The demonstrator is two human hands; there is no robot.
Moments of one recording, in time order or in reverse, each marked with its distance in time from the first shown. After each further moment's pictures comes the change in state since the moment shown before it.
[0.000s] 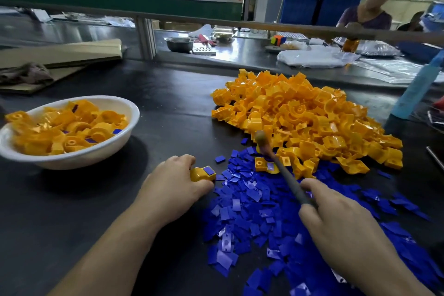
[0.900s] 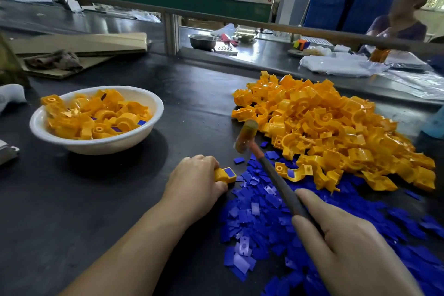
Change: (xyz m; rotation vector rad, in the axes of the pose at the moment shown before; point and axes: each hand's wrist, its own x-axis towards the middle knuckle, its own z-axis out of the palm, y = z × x) left_hand 0.006 -0.006 0.015 0.090 0.133 0.094; right_hand -0.015 -0.045 -0.015 0.049 -0.093 -0.182
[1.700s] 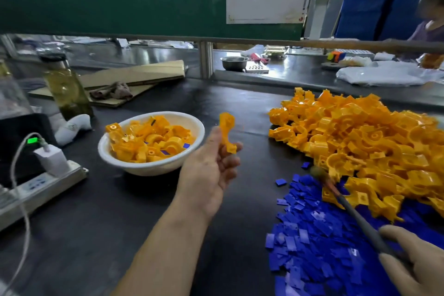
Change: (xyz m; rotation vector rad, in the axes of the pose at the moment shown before) left_hand 0.011 -0.014 -0.057 -1.718 0.155 -0.310; right_hand 0.027 0.064 0.021 -0.004 0.026 0.180
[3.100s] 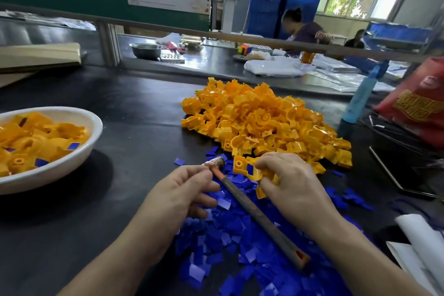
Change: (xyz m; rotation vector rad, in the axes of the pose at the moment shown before) left_hand -0.038 -0.071 0.037 0.383 -0.432 -0.156; right_hand 0.027 0.001 -0.013 -0.061 0.342 -0.243
